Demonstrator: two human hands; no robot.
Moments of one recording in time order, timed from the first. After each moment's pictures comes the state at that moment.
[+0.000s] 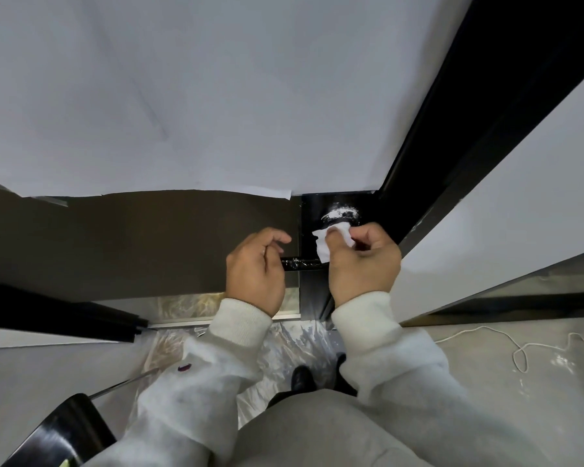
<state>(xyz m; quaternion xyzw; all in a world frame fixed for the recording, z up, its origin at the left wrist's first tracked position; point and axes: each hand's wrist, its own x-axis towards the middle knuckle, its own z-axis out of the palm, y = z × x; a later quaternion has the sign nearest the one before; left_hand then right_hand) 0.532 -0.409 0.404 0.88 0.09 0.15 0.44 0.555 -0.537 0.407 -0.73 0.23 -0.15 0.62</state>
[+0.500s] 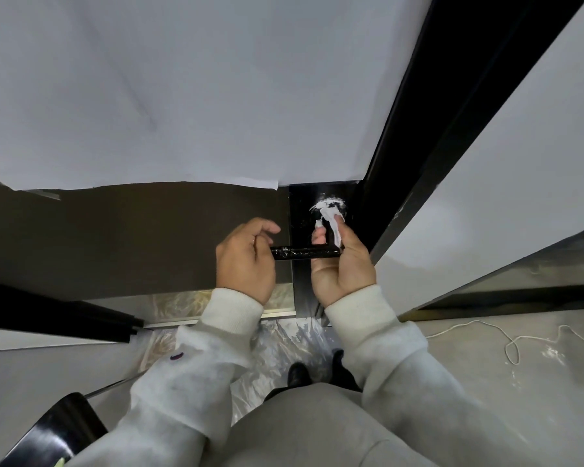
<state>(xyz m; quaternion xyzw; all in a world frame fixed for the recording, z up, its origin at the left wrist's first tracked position) 0.530 -0.411 0.410 0.89 0.10 0.16 0.42 0.556 -0.541 0.408 -0.16 0.33 0.07 0.93</state>
